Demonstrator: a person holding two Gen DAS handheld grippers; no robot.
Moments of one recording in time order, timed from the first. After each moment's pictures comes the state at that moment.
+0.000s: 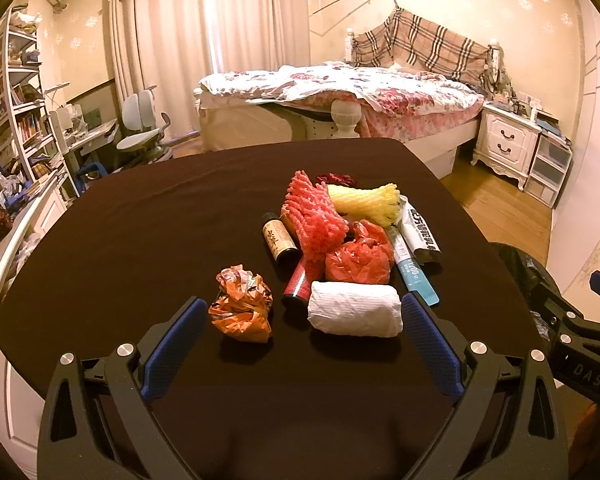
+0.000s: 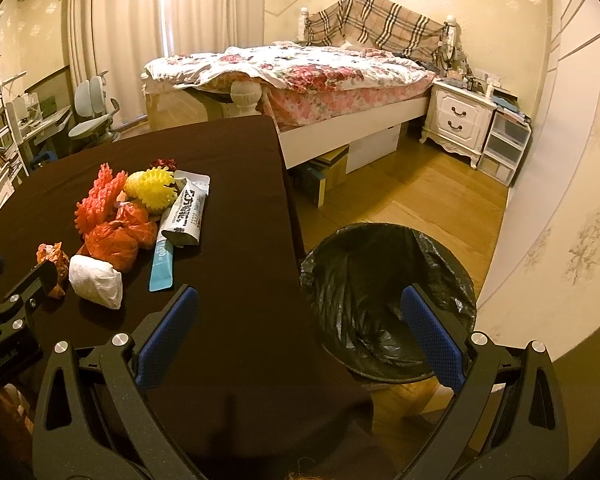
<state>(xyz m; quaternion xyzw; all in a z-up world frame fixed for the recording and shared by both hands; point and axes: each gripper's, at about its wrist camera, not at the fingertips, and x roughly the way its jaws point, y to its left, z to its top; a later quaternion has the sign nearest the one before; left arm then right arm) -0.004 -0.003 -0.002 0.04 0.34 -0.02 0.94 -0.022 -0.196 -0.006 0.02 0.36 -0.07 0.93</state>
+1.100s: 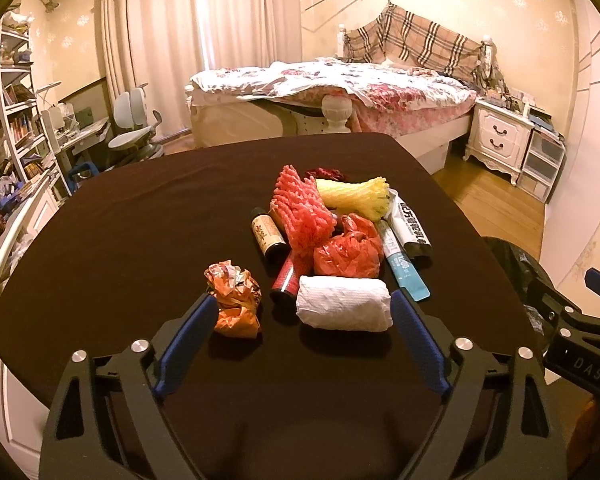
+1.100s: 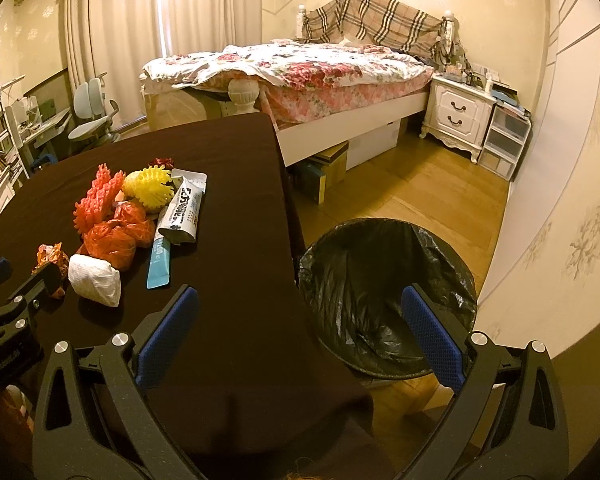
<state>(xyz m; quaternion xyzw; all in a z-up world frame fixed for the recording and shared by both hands) -0.007 -0.009 -0.002 0.04 0.35 -0.03 0.94 -0.024 -0.199 -0.006 0.03 0.36 -0.07 0.93</state>
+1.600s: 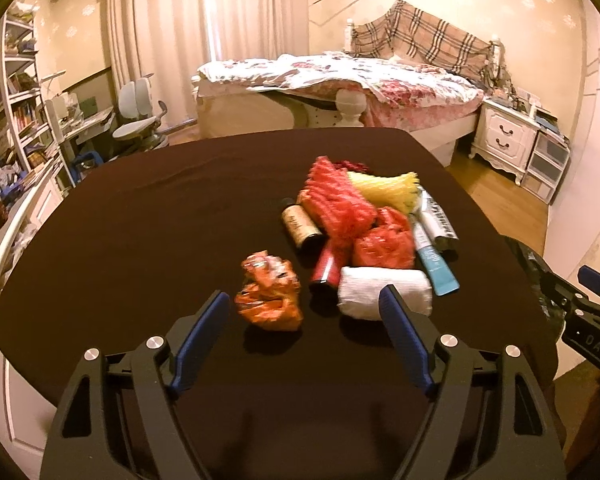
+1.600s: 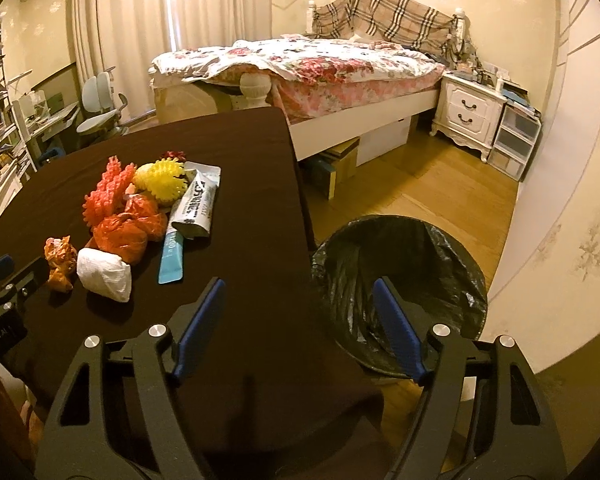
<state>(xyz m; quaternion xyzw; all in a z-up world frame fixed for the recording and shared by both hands) -0.003 0.029 -0.004 0.03 0.36 -0.02 0.93 -0.021 -0.187 -0.010 0.03 0.37 -0.05 0.93</state>
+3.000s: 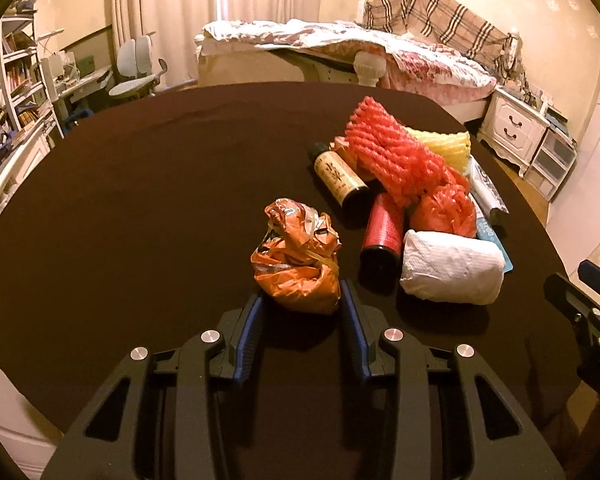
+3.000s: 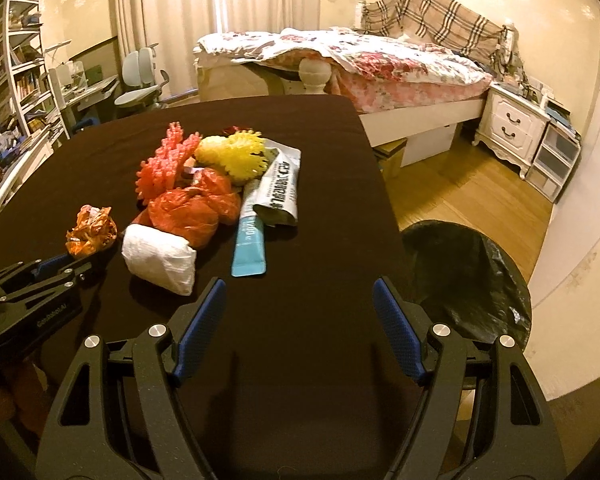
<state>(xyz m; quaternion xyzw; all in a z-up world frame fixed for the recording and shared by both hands) 0.011 0.069 -0.041 0.00 0.41 -0.03 0.91 -0.008 -0.129 -0.020 0.00 0.38 0.03 0.92</state>
